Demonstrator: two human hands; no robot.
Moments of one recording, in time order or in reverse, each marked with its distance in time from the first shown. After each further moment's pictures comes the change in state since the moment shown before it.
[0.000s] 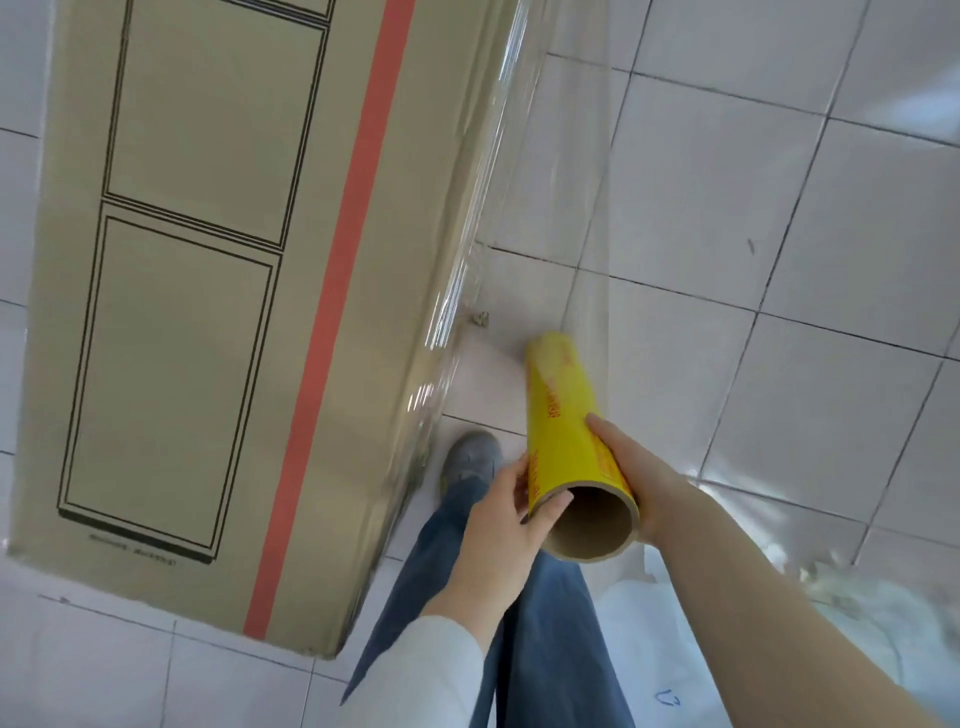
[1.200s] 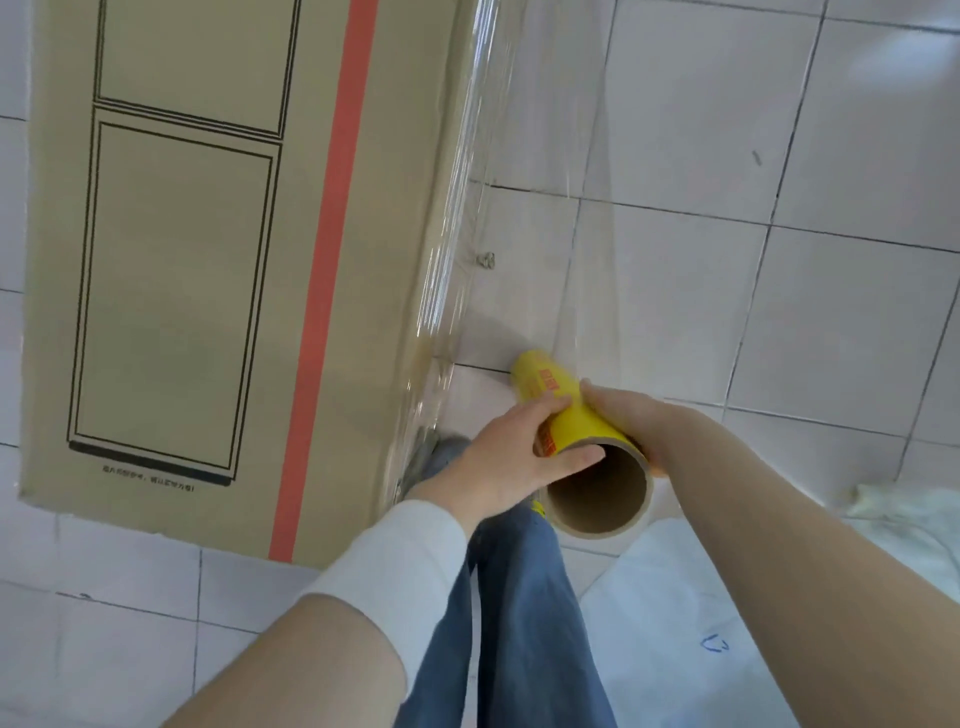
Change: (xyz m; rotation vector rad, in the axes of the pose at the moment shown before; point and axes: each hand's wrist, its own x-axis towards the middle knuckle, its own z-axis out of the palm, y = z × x) left_hand -0.012 -0.038 -0.025 0.476 -0.290 0.177; right_hand 0.020 0.061 0.027 -0.177 0.046 -0.075
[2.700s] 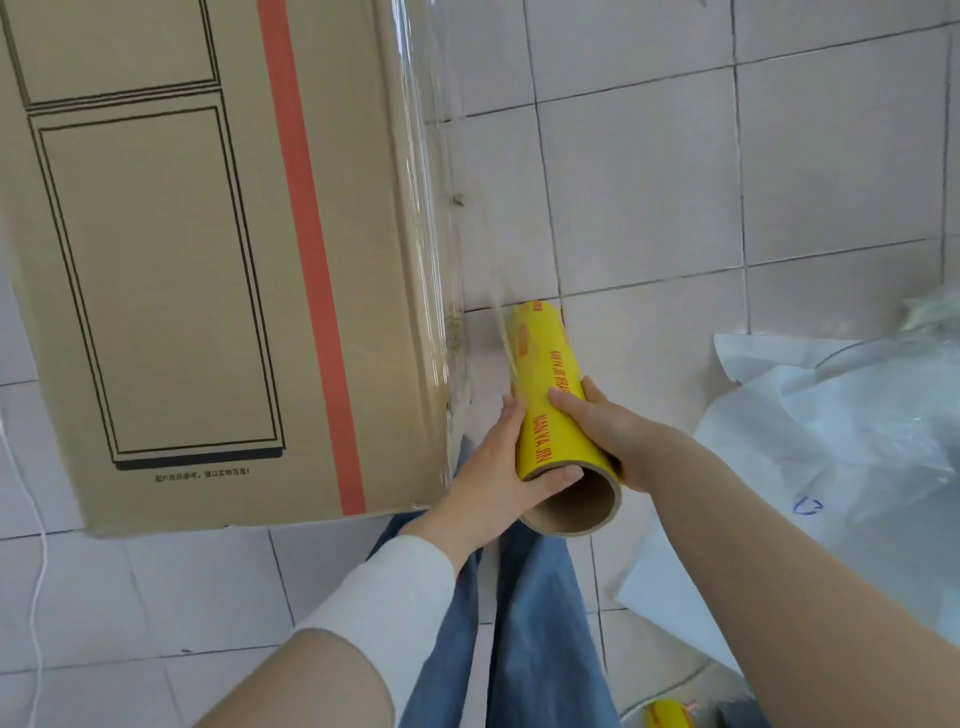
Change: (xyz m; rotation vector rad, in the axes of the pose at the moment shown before) left_hand -0.078 -0.106 0.013 0.117 -0.141 -0.108; right_hand 0.002 0.120 0.110 0.188 0.027 -0.121
